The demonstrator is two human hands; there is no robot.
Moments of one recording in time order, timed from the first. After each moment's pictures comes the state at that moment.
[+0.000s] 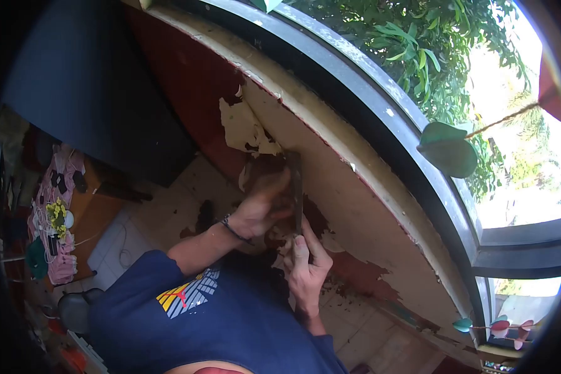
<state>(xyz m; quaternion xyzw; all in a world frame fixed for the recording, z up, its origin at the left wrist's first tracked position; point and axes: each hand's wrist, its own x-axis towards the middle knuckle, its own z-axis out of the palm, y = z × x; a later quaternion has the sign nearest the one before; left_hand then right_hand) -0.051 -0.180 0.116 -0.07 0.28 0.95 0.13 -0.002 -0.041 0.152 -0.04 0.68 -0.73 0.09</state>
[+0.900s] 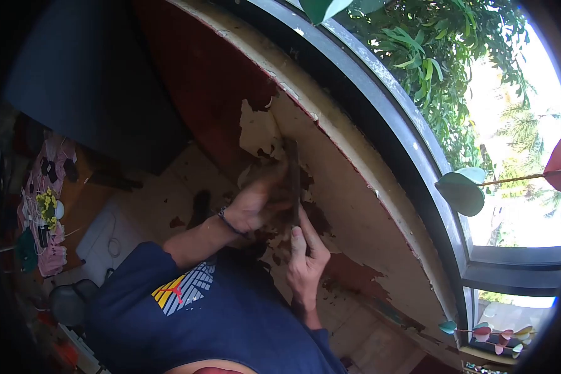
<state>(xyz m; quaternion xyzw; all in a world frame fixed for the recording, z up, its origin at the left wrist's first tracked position) -0.055 -0.208 0.129 -0.17 0.25 0.95 0.09 -0.011 -0.070 0.156 -0.09 0.75 -0.65 0.04</state>
